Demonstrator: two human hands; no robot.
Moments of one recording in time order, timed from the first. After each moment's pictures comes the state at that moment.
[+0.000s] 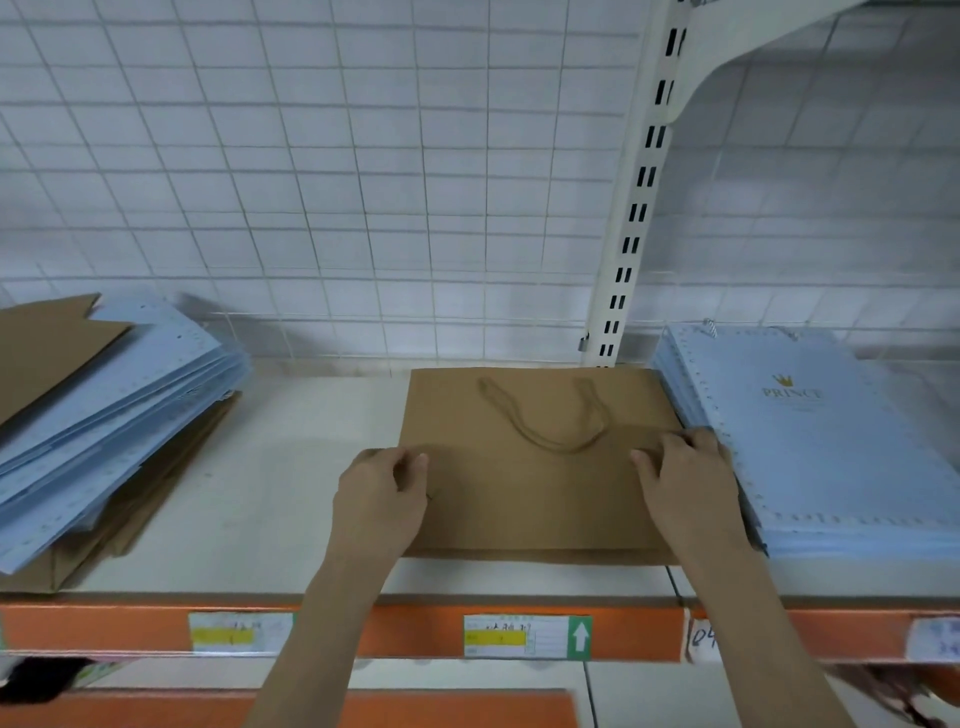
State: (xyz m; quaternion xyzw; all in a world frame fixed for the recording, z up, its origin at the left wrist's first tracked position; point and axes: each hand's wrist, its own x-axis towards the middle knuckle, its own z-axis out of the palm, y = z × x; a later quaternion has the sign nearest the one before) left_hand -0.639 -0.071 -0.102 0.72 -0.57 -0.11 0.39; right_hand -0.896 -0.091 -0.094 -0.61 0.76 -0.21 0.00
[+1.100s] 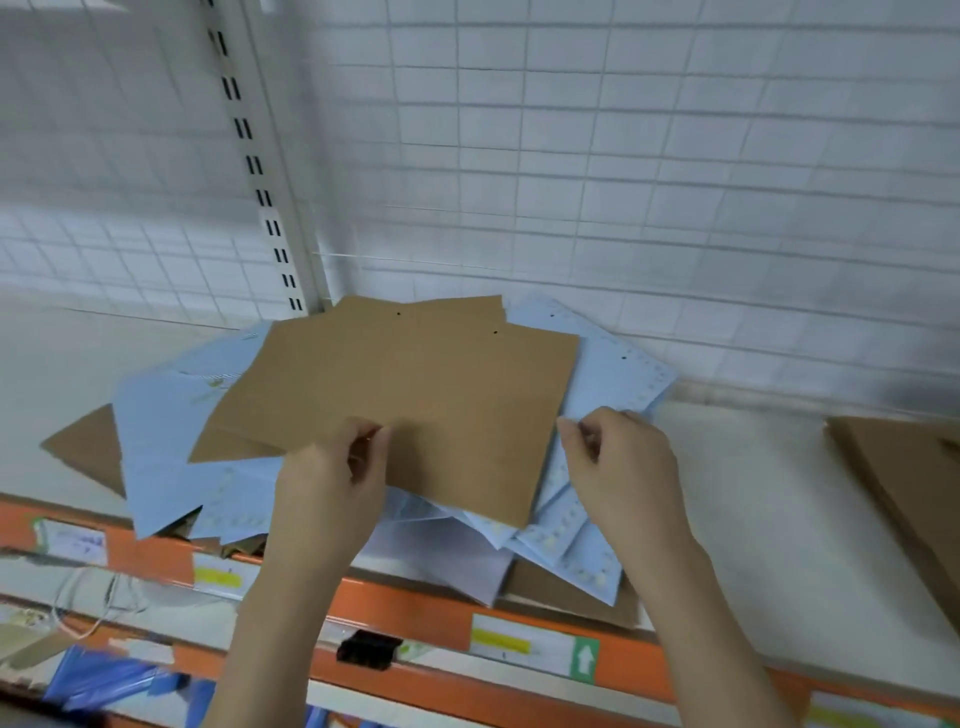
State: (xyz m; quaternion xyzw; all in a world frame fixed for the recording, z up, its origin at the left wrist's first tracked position) left_hand -0.172 0.000 -0.052 0.71 -0.56 0.02 0.44; right_hand -0.386 -0.073 -0.053 -0.73 0.59 -0.34 0.06
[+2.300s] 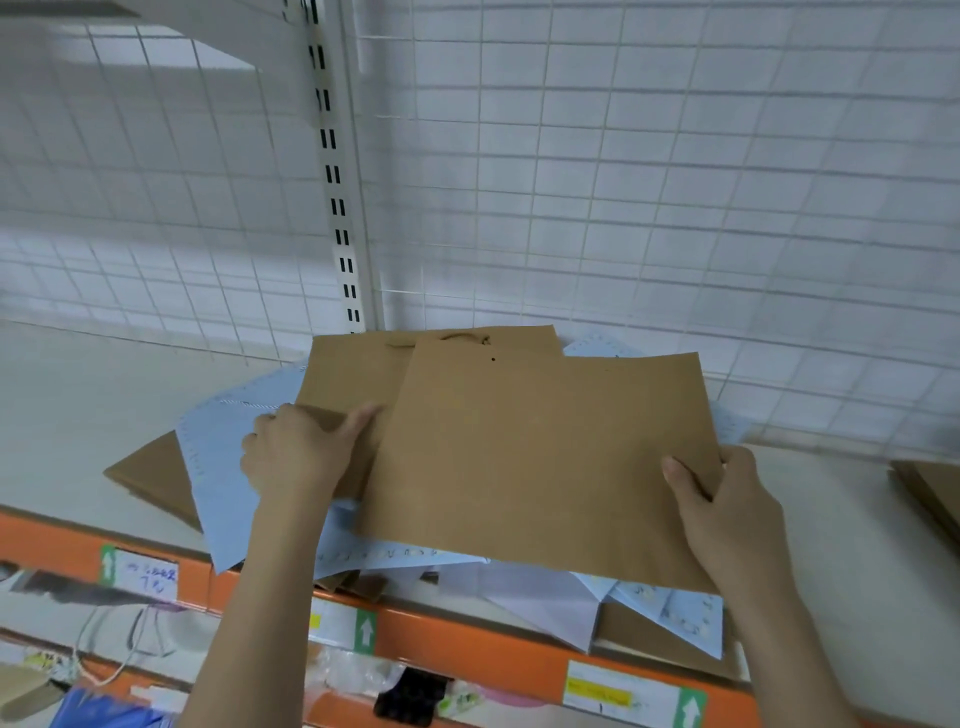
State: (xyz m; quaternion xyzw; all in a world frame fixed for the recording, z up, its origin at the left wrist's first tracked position) left_hand -0.065 -0.046 -0.047 0.89 -0.32 -0.03 0.32; right_hand -0.384 -0.064 -0.053 -0.59 0.65 -0.42 0.22
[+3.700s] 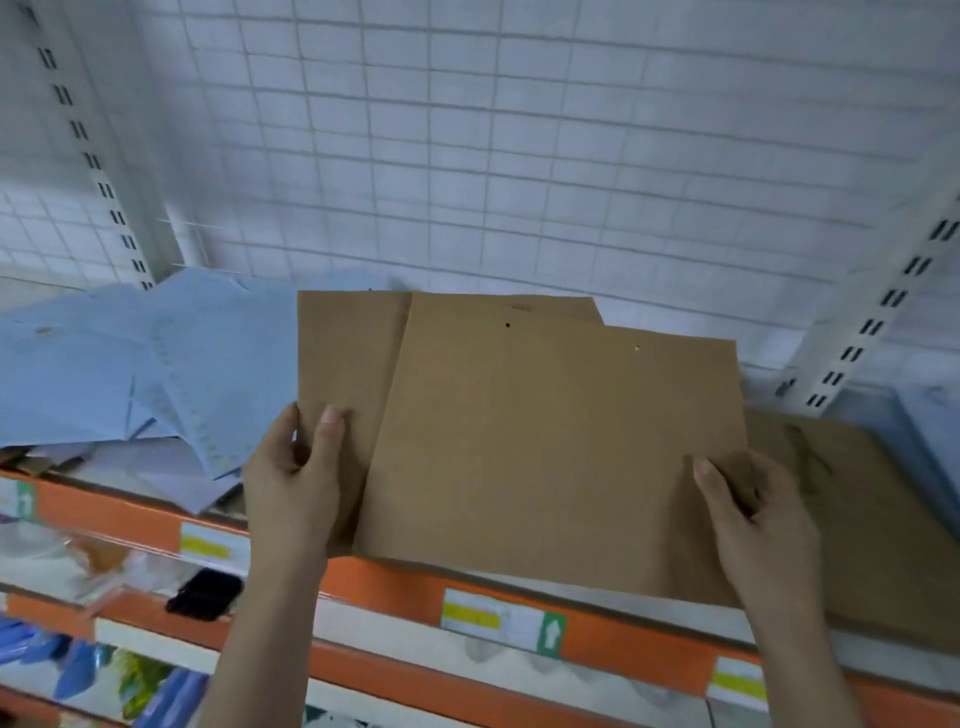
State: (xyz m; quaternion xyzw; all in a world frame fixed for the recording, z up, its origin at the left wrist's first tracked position) left_hand -0.432 0.003 -0.065 0.65 -0.31 -0.17 0.67; right_hand -0.735 -0.051 -0.069 -0.56 0.64 -0.49 0.20
